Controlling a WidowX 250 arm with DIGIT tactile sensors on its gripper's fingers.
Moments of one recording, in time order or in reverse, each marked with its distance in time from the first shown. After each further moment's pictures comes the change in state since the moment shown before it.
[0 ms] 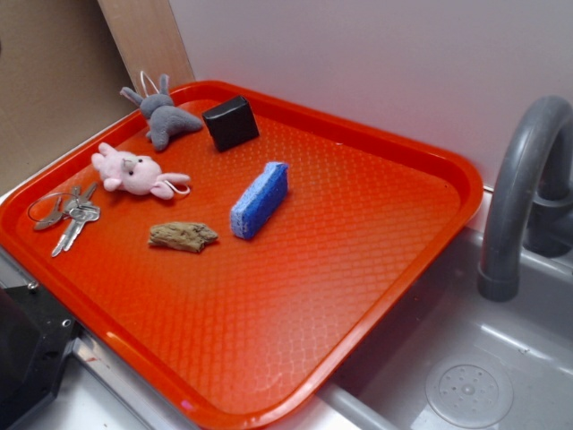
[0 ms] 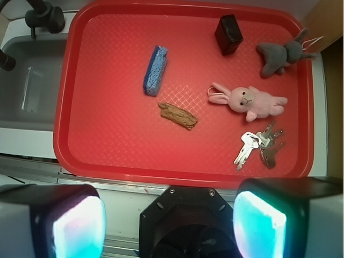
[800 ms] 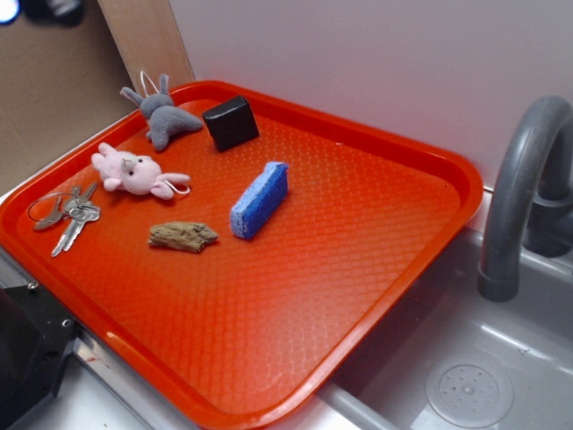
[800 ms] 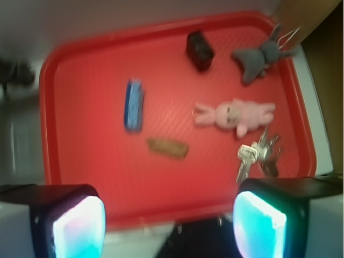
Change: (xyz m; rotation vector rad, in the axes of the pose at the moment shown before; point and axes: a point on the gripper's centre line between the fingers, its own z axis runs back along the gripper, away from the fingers) arm 0.063 0.041 -0.018 0.033 -0.050 0.374
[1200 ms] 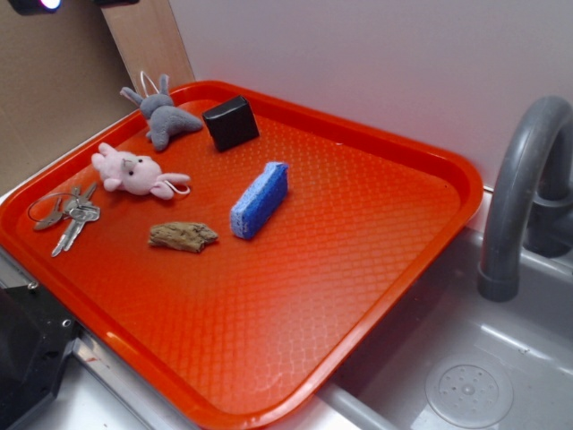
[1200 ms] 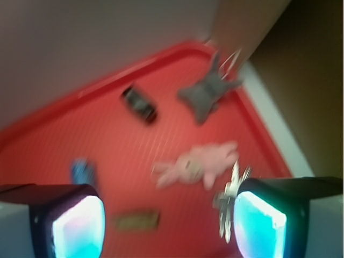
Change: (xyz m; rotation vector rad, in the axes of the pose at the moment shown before) arm 0.059 0.052 -0.030 0.119 -0.101 0.281
